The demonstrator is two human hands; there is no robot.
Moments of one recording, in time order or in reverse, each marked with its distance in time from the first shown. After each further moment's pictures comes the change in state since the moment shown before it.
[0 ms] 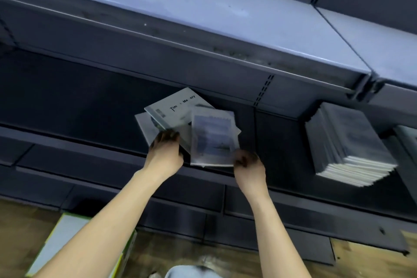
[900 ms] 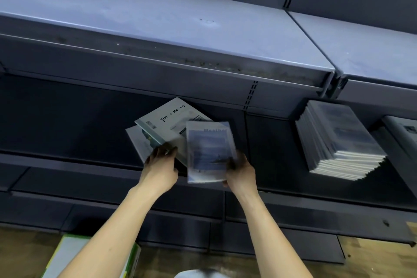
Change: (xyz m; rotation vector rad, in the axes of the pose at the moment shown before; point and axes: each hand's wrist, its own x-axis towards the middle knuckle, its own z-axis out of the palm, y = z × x) left_hand -0.010 0.005 0.005 0.067 -0.055 0.069; right_hand 0.007 0.001 0.007 0.329 -0.022 0.254
